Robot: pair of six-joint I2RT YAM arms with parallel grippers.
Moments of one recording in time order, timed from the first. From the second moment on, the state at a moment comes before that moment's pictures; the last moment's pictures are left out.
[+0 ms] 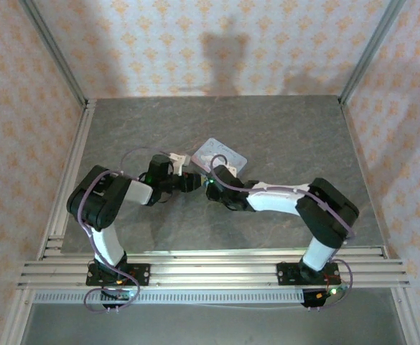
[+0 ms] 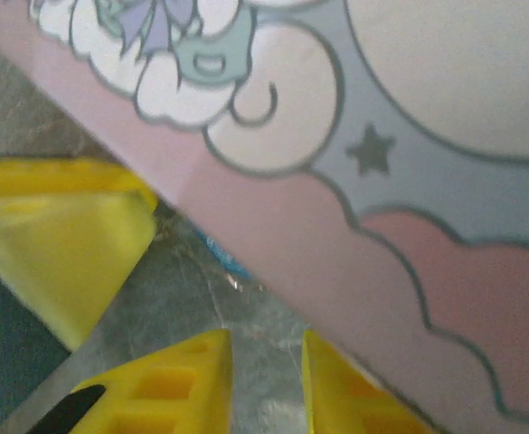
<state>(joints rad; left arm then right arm) -0.32 1.80 0.61 0.58 0.60 -0.46 0.88 1.71 0.92 -0.11 0.16 0.97</state>
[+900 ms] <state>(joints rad) -0.24 1.48 0.49 0.30 0.37 -0.46 0.99 2.09 1.51 -0.70 0.59 1.06</state>
